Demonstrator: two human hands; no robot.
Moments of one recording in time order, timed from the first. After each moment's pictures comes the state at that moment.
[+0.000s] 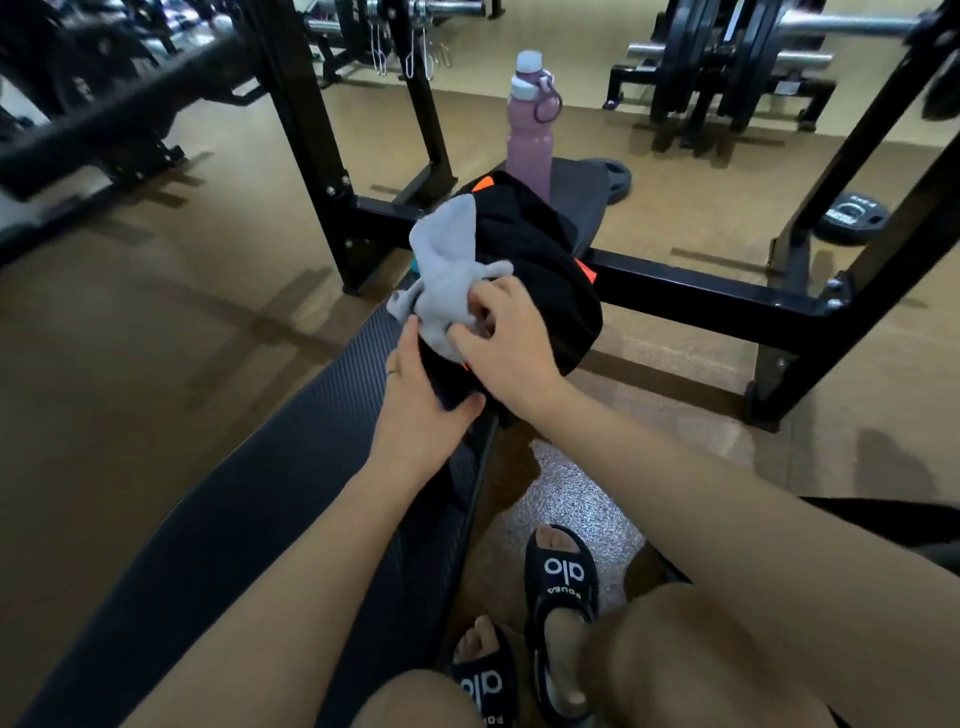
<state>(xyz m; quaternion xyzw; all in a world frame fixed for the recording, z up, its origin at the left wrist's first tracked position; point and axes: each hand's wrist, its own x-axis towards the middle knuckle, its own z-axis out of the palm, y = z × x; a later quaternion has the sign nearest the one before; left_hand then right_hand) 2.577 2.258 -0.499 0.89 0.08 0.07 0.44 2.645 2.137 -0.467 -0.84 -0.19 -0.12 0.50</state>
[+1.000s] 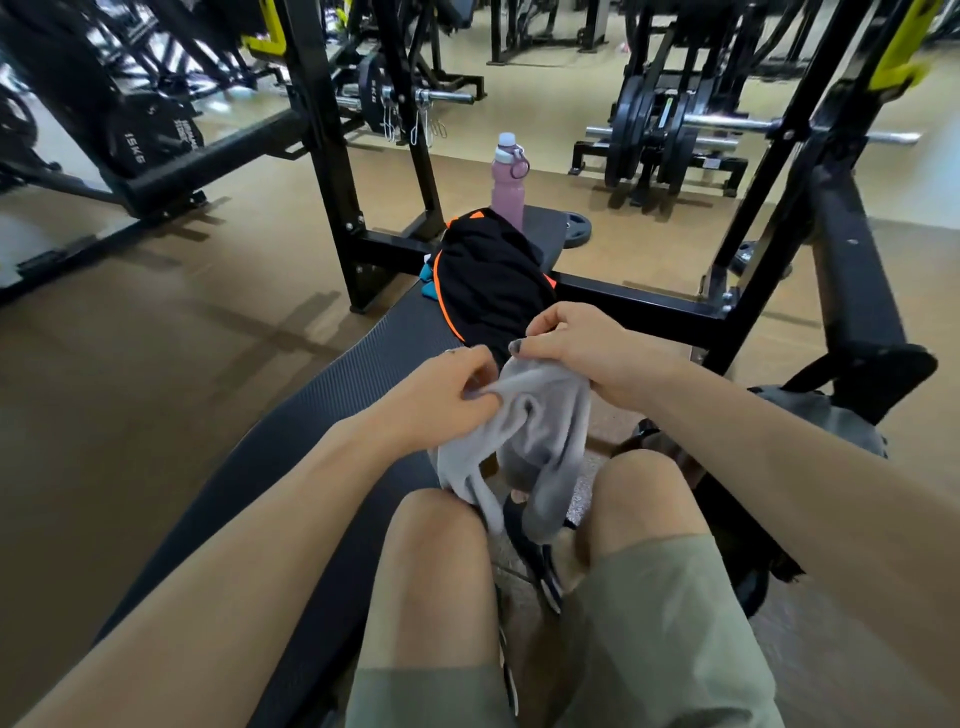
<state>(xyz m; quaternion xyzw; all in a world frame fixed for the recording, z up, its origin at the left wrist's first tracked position) 2.401 2.225 -0.359 0.93 -0.13 -0.07 0.33 2.459 2.030 -0.341 -0.84 -0.07 0.15 0.53</state>
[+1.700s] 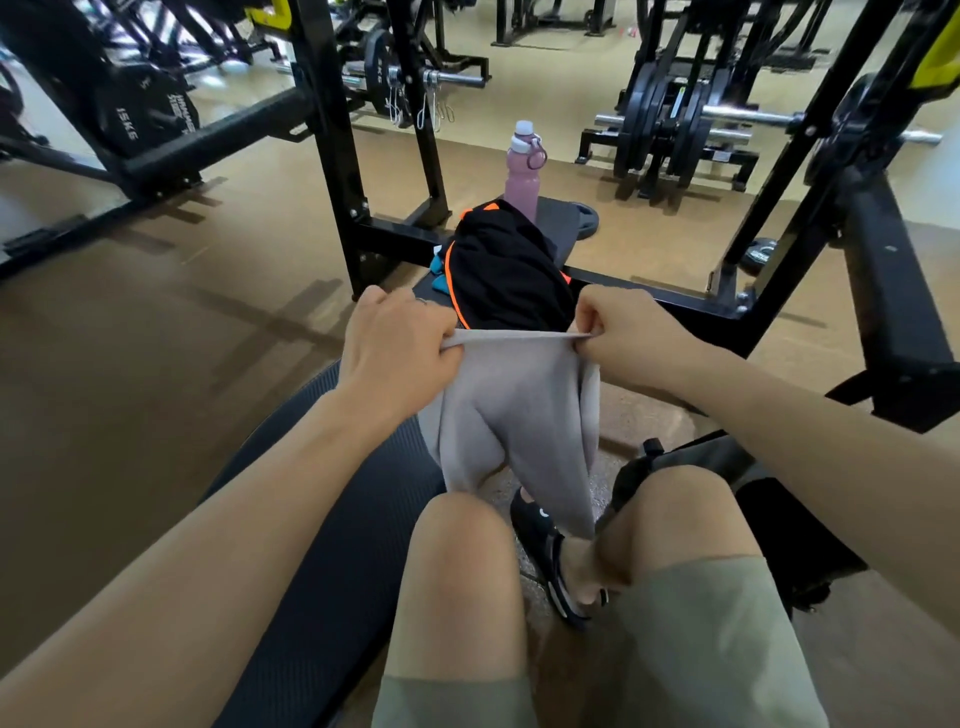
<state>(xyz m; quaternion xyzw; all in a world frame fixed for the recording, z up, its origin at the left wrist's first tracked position) 2.428 2.273 -0.337 0.97 -0.12 0.20 0.00 2.478 2.028 -0.326 -0.96 -0.16 0.02 0.22</state>
